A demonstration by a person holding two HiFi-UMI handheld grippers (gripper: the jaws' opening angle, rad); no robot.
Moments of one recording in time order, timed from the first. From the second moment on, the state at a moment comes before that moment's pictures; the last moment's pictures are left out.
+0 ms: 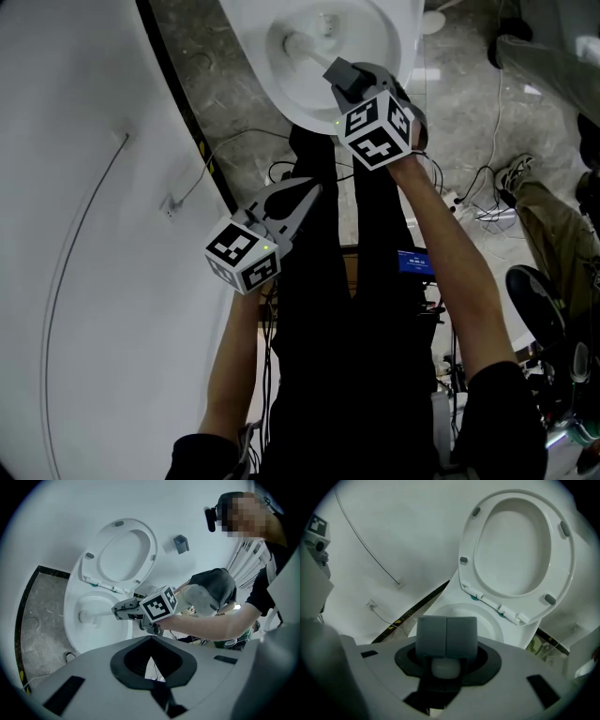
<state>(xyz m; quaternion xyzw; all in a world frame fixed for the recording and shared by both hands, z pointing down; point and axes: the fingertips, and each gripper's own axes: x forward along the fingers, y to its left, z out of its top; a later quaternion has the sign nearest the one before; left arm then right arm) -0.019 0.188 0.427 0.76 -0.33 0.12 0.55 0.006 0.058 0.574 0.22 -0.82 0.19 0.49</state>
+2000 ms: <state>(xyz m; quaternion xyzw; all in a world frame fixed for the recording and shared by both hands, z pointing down) -0.004 0.184 0.432 0.76 -0.32 0.12 0.55 0.148 0.151 0.562 0.00 -0.77 0.05 0.64</state>
